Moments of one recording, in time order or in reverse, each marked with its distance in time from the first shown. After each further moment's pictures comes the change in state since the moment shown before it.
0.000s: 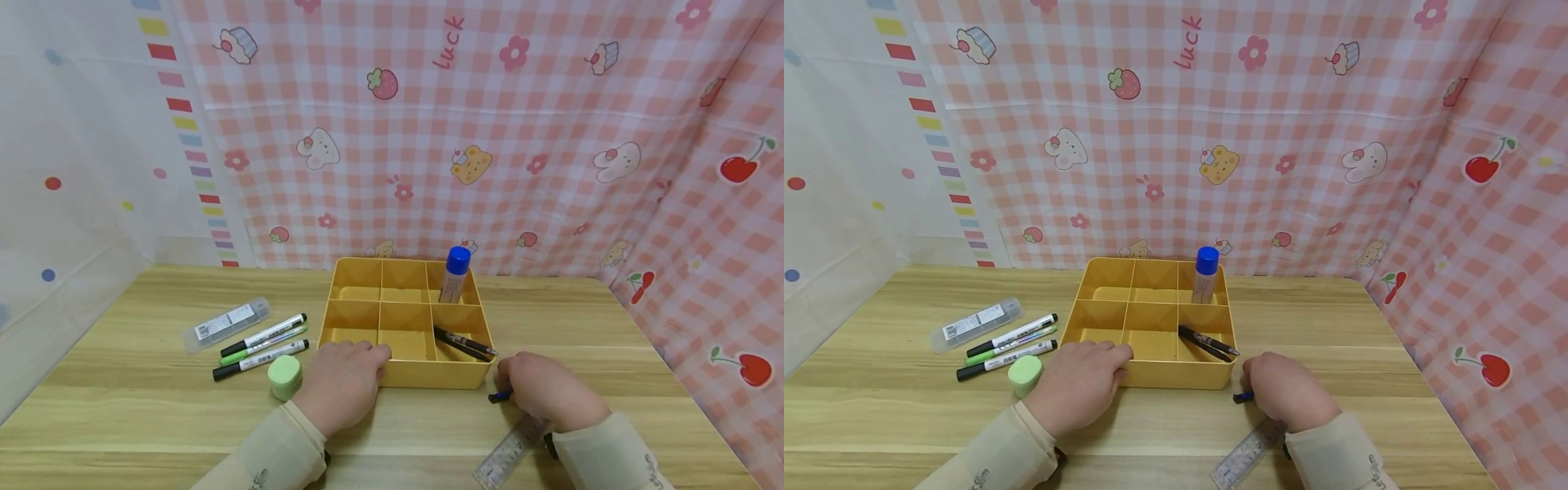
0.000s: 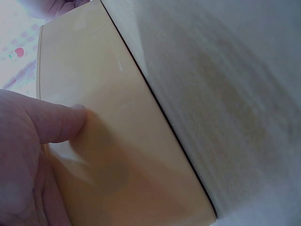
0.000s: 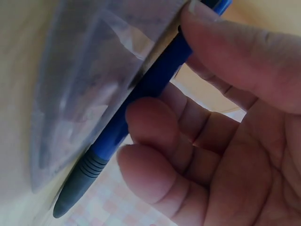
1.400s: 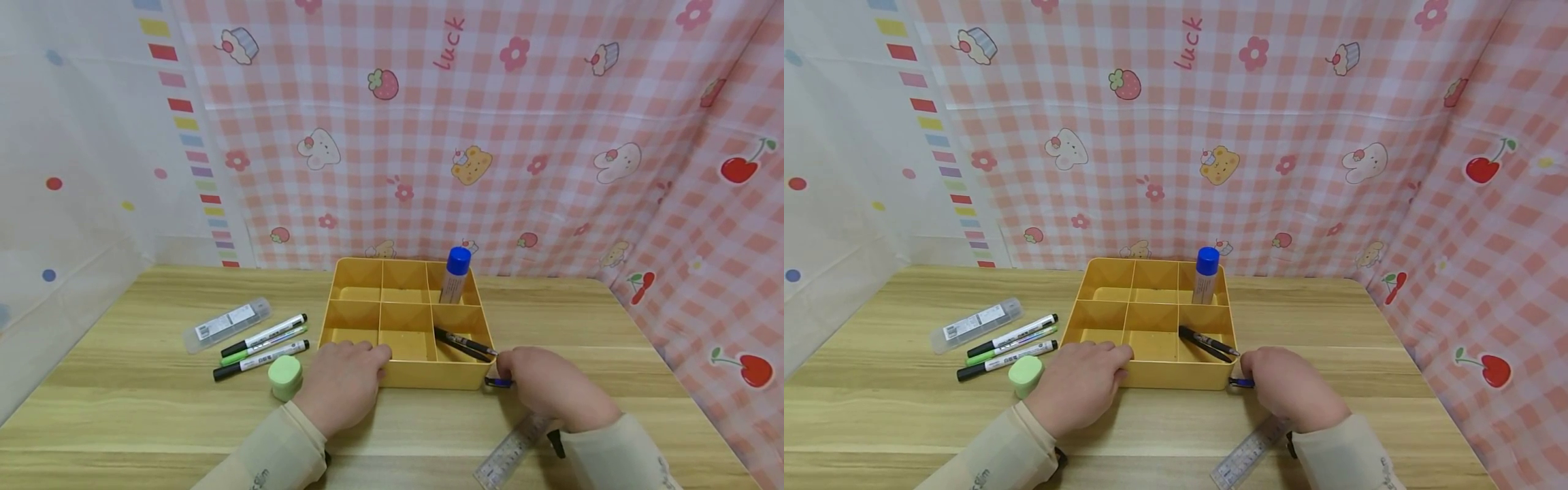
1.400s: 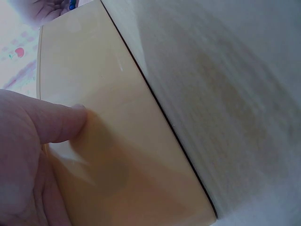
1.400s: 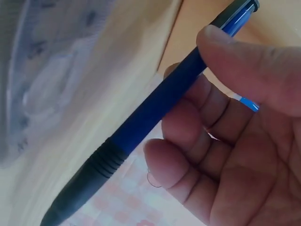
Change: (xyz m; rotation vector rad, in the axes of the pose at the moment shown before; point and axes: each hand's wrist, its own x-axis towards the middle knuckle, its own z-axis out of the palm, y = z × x) left_hand 0.000 -0.001 0.002 0.006 0.013 0.007; right_hand -0.002 0.002 -0.008 -0.025 0.082 -0.061
